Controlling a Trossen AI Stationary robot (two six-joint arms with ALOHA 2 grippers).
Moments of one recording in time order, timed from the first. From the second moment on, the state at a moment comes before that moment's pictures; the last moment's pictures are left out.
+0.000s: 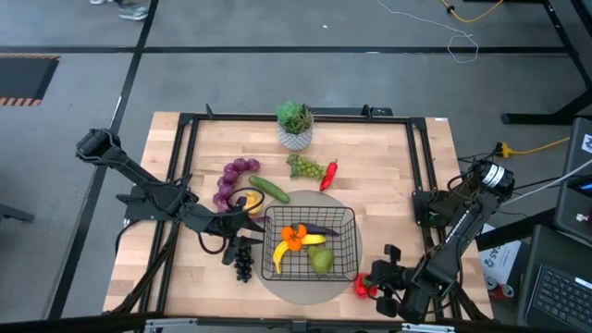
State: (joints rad) left arm -0.54 1.13 0.60 0.26 -0.41 -0.31; right arm 1.02 1.61 1.06 -0.66 0.51 1.23
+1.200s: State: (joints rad) left arm -0.54 1.13 0.60 0.26 -0.41 -0.30; right arm 1.00 1.61 1.34 -0.80 0.45 0.97
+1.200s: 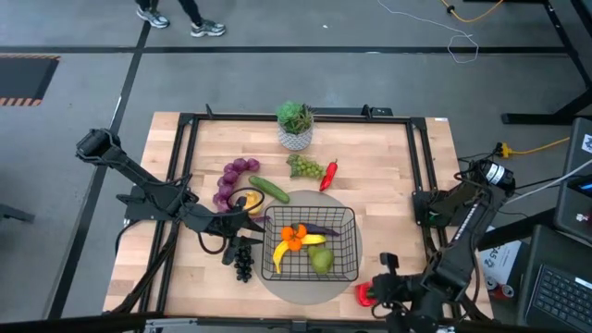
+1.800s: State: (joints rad) left arm -0.54 1.13 0.60 0.26 -0.41 -0.30; right arm 1.00 1.75 1.33 -0.86 0.41 1.12
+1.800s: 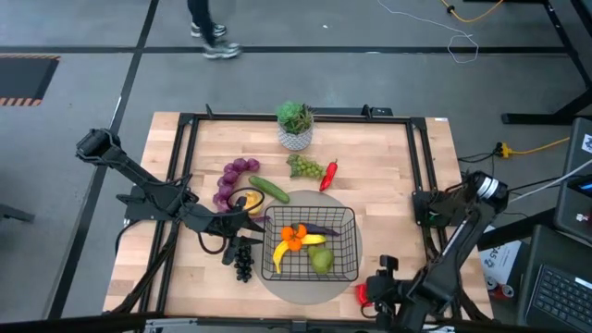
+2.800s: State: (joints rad) left arm -0.54 1.13 0.60 0.26 -0.41 -0.30; right arm 1.01 1.82 1.33 -0.90 0.33 1.23
